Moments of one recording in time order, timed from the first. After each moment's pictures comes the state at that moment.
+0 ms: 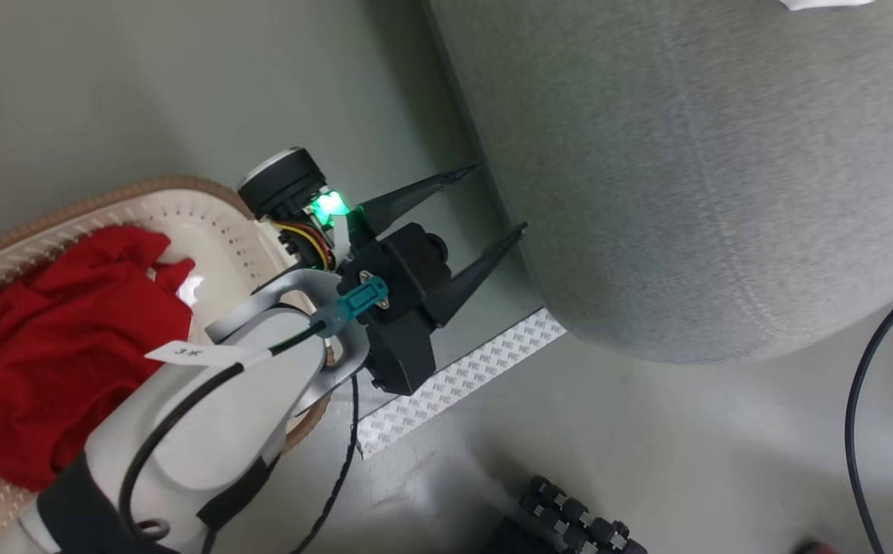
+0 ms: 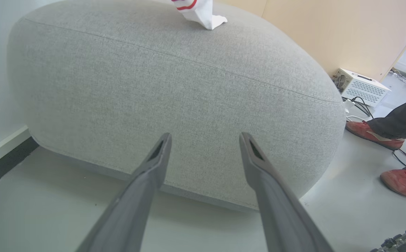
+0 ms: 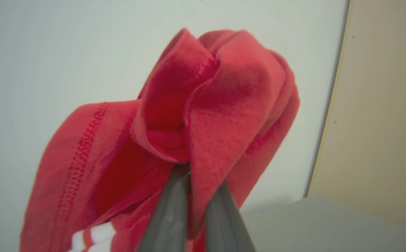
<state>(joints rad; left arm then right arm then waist) -0.99 0.27 -0.84 0.15 -0.18 -0.13 -0.04 -1.10 -0.35 -0.21 0.17 0.28 0.13 -0.26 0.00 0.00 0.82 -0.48</state>
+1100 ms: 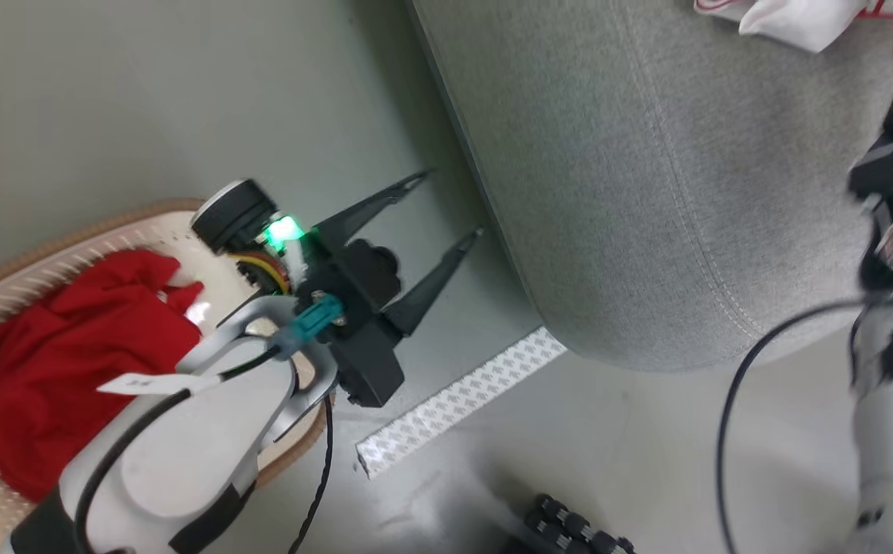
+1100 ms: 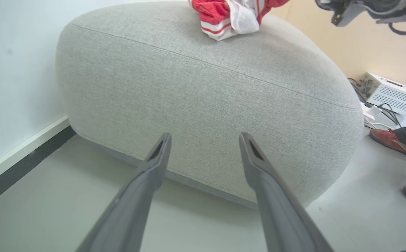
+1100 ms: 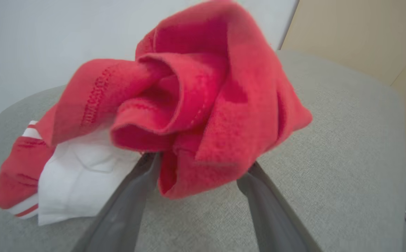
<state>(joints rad) -0.91 0.33 -0.82 0.10 -0.22 -0.03 -0.04 -0.93 -0.19 -0.26 0.63 0.14 0.13 -0.26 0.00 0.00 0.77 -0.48</state>
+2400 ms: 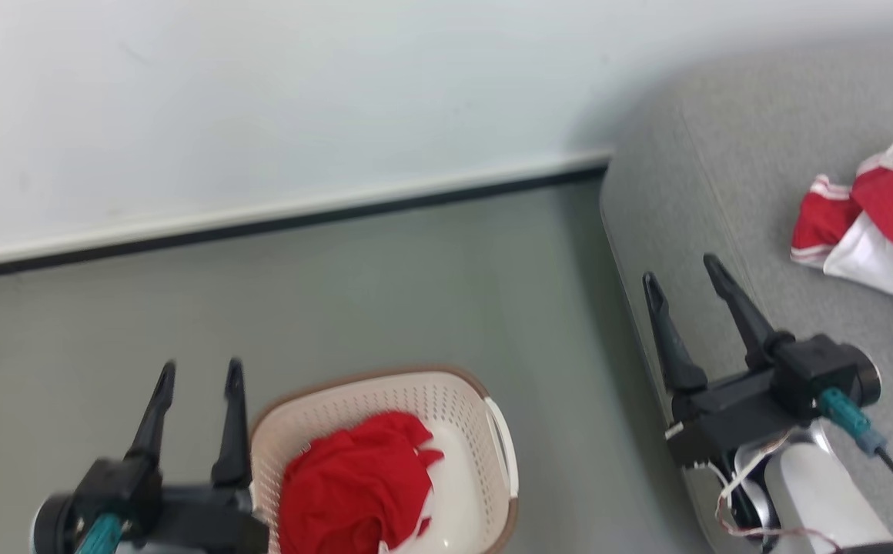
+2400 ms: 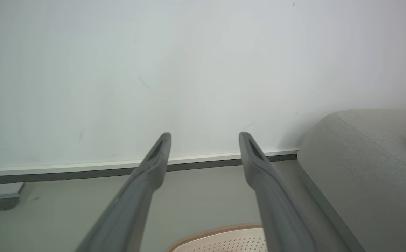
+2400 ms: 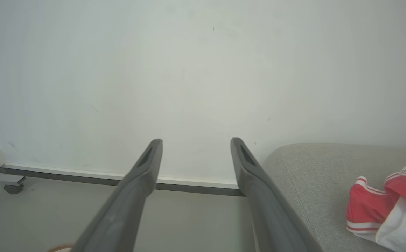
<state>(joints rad) -0.24 0.22 -0.26 0.04 -0.33 0.24 -0.26 -0.37 -0.26 0.35 0.20 0.20 0.13 -0.26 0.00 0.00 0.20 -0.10</state>
